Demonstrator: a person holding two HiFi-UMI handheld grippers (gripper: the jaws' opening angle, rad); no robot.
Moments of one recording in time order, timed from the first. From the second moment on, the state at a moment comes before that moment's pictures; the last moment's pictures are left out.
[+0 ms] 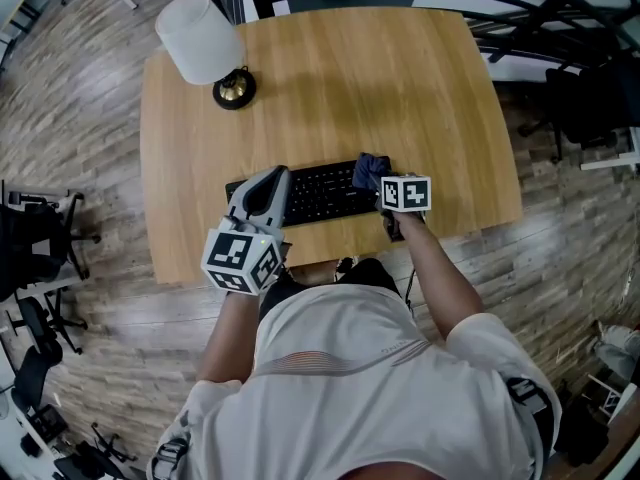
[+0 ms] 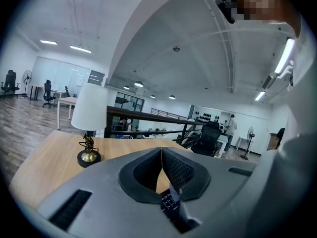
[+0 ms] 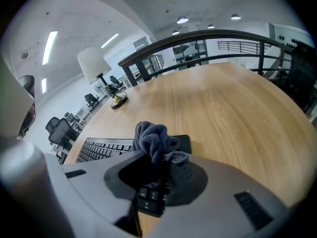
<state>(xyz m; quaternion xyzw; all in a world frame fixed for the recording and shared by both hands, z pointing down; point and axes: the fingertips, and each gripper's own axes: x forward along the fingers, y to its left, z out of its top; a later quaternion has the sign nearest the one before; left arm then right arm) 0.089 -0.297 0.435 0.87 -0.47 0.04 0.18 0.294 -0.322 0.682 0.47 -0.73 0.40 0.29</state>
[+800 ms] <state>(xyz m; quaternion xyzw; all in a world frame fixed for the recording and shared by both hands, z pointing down) 0.034 -0.285 0.437 0.85 -0.49 0.05 0.19 0.313 -0.317 0.625 0.55 -0.71 0.37 0.22</state>
